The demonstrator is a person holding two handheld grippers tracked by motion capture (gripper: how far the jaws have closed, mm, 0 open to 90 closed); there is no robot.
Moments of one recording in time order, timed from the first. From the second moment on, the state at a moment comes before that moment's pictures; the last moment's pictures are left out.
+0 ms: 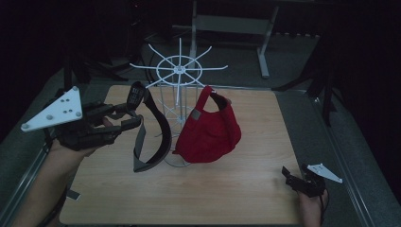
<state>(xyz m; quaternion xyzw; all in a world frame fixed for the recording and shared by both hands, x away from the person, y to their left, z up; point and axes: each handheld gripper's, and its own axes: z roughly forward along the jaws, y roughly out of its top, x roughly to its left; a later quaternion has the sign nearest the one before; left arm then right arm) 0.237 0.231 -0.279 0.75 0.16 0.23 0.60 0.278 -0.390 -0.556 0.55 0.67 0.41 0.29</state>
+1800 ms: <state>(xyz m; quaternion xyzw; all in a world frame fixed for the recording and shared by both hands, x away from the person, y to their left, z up) 0.235 0.313 -0.442 0.71 0.30 0.26 0.58 0.278 -0.390 -0.555 0.55 0.67 0.41 0.30</state>
